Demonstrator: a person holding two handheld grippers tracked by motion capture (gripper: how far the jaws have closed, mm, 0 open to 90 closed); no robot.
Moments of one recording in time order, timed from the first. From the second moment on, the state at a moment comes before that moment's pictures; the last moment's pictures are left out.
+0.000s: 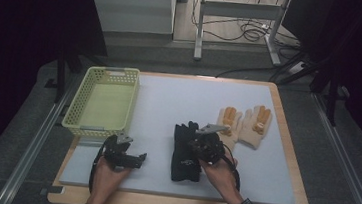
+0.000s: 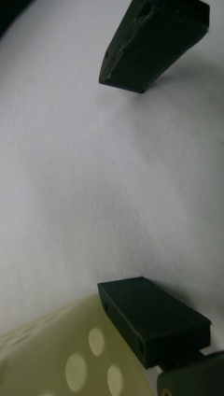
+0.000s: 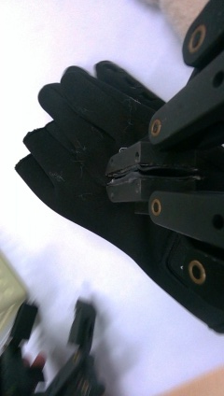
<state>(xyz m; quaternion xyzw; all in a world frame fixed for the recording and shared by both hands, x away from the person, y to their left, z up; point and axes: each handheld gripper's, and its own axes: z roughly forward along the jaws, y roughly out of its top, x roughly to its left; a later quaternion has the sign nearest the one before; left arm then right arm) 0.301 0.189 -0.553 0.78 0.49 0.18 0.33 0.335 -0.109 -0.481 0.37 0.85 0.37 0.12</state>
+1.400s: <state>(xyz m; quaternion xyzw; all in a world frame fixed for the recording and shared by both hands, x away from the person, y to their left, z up) 0.301 0.190 -0.553 0.79 0.49 0.18 0.33 0.298 -0.180 -0.527 0.29 0.87 0.39 0.10</state>
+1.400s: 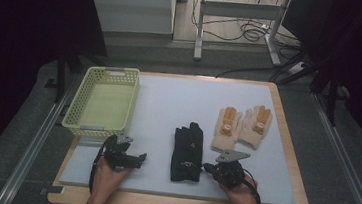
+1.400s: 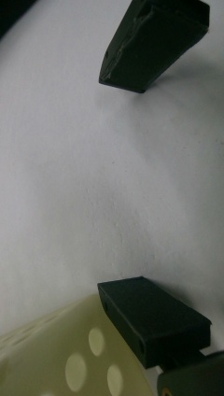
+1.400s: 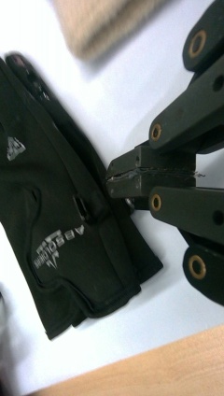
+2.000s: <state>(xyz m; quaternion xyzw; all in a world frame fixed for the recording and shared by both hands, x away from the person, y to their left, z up) 0.301 0.190 -0.553 0.79 0.49 0.18 0.33 0.297 -0.143 -0.534 0.26 0.88 0.39 0.09</state>
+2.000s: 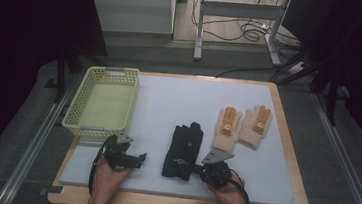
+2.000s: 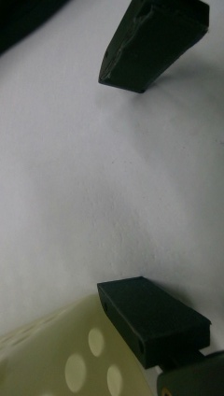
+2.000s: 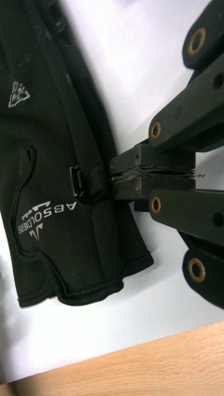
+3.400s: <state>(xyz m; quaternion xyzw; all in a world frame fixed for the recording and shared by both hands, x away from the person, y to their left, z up) 0.301 0.190 -0.553 0.79 0.49 0.17 0.33 0.319 -0.177 -0.513 0.32 0.85 0.39 0.16</state>
